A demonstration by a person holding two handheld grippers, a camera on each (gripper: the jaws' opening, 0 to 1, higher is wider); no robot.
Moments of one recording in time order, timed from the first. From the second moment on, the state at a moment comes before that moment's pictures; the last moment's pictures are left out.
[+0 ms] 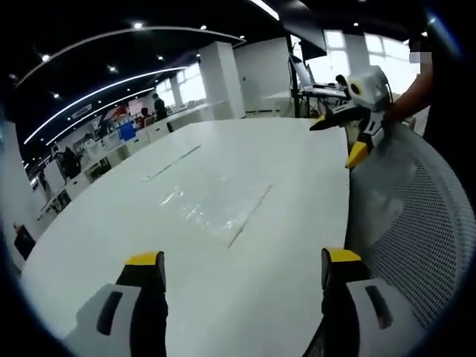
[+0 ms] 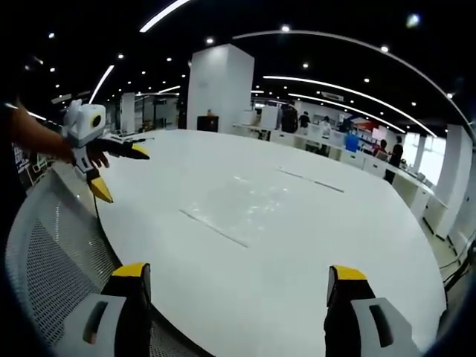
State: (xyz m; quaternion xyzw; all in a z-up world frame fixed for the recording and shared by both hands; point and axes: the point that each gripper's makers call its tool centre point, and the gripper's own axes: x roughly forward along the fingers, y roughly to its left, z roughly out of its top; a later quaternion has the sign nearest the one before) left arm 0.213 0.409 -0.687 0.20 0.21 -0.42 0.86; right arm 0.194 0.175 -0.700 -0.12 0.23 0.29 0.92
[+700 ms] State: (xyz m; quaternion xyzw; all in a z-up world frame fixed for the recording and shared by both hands) left arm 0.238 0.385 -0.704 0.29 0.21 -0.47 0.80; right arm 0.193 0.174 -0.700 -0.12 0.24 0.28 0.92
